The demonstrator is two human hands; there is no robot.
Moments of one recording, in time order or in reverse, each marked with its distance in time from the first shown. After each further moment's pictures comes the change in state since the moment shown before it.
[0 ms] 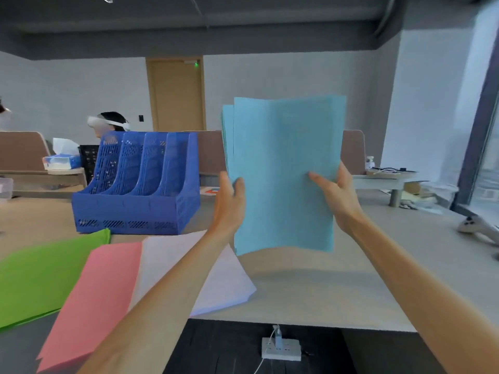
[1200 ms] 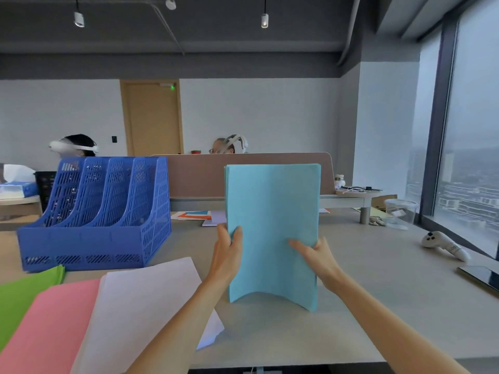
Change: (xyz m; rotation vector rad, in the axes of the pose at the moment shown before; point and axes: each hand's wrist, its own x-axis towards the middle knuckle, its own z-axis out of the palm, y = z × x) left_hand -0.023 -0.029 0.062 0.038 -0.172 -0.163; right_hand -0.028 0.064 -0.051 -0.142 -0.009 0.259
